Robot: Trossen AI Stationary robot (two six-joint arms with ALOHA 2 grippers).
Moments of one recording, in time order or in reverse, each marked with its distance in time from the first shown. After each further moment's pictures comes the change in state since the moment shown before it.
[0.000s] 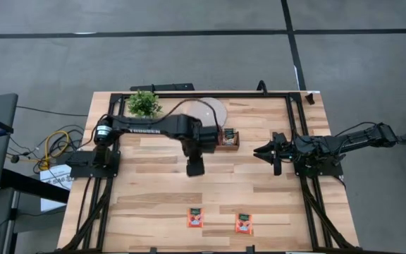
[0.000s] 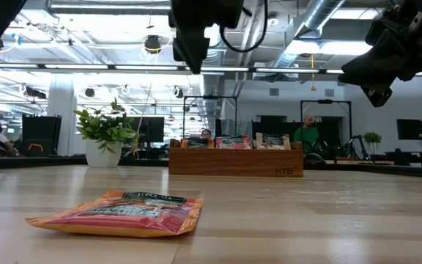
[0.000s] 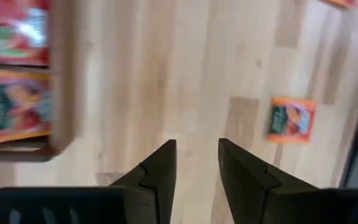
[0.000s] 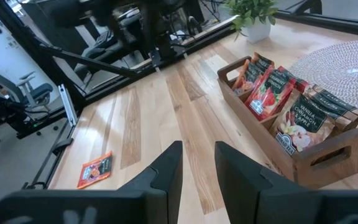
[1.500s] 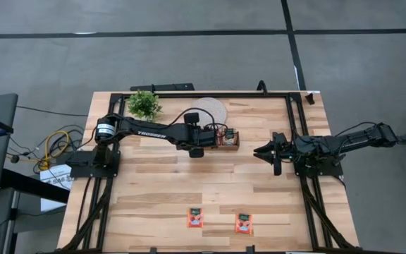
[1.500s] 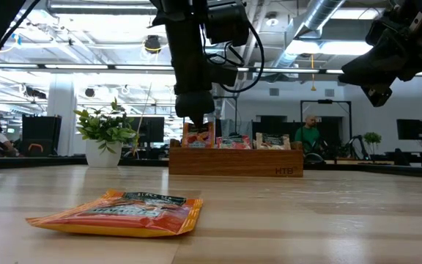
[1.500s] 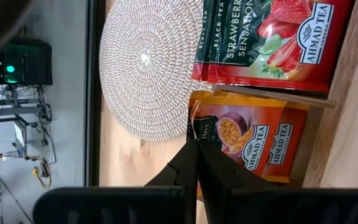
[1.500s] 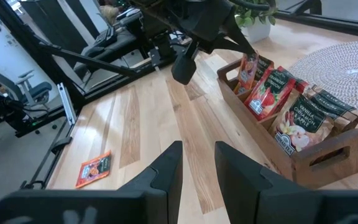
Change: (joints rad) left arm 0.045 0.001 -0.392 0.454 -0.833 0.205; right arm 0.000 0.000 0.000 -0.003 0.000 -0.007
